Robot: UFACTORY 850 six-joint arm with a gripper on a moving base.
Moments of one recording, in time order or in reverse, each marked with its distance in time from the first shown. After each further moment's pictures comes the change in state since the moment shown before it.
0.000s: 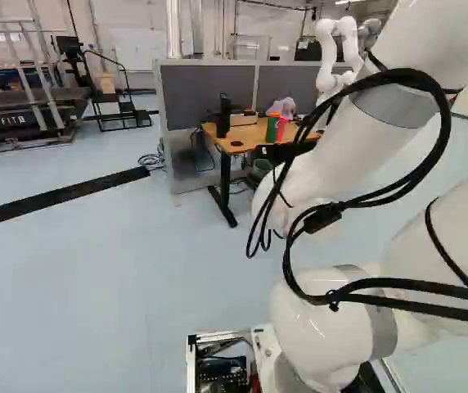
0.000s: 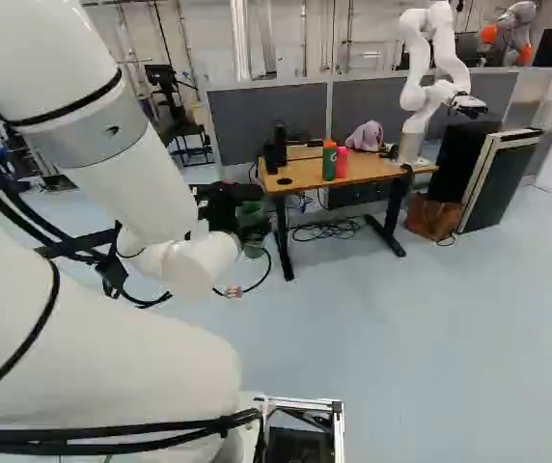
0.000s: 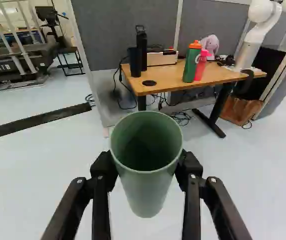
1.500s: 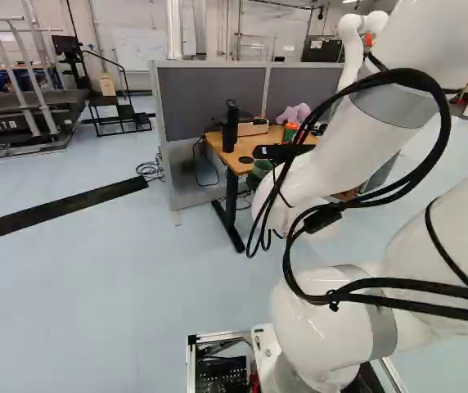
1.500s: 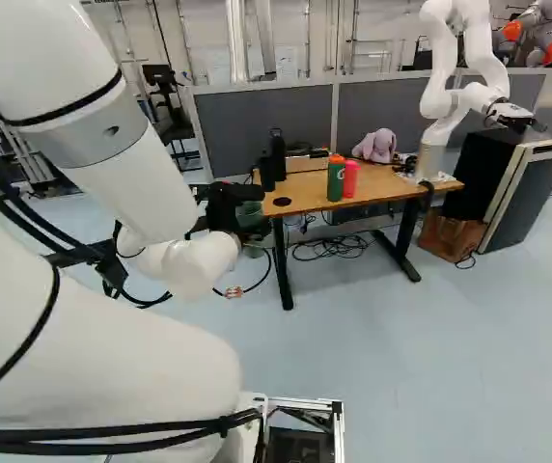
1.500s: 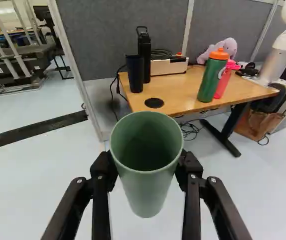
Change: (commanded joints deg) arm 0.0 0.0 0.0 0.0 0.0 0.0
